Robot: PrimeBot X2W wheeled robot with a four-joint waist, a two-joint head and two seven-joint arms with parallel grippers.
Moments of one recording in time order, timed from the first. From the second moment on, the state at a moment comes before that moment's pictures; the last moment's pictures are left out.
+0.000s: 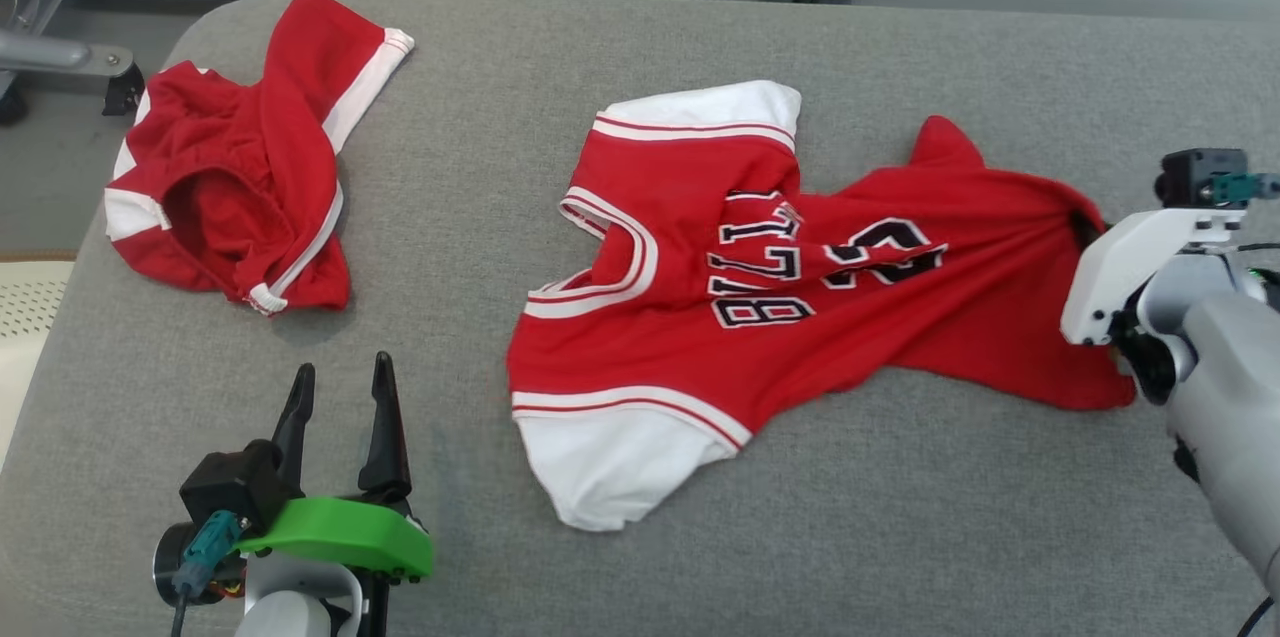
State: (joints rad) left arm -0.13 0.10 -0.15 0.30 -0.40 0.00 -0.26; right arm -0.81 -0.36 0.46 1.13 0.67 0.13 -0.01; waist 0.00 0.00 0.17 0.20
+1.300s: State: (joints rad) left arm 0.08 0.06 0.06 0.12 -0.26 -0.07 -0.26; right arm -0.06 -0.20 0.04 0.28 0.35 0.13 -0.26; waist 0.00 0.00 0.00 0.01
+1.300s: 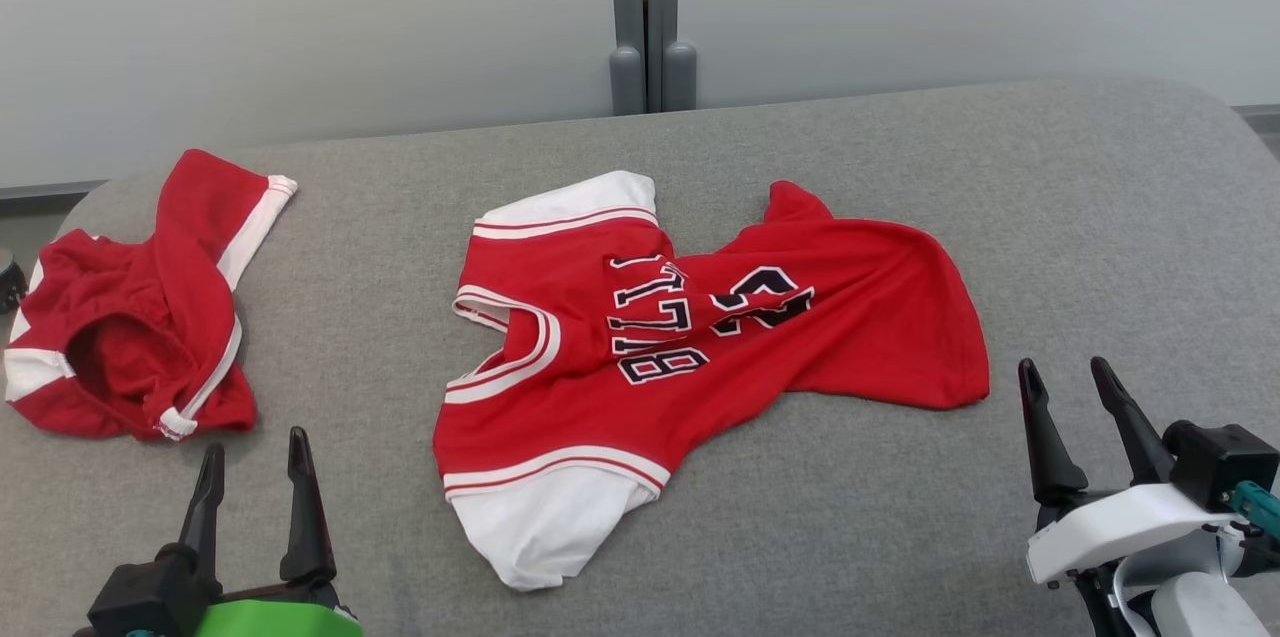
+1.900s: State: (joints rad) left arm 0.13 0.05 -0.23 0.17 -0.52 -0.11 0.09; right arm -0.08 -0.19 0.02 0.30 0.35 0.13 -0.26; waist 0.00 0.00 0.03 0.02
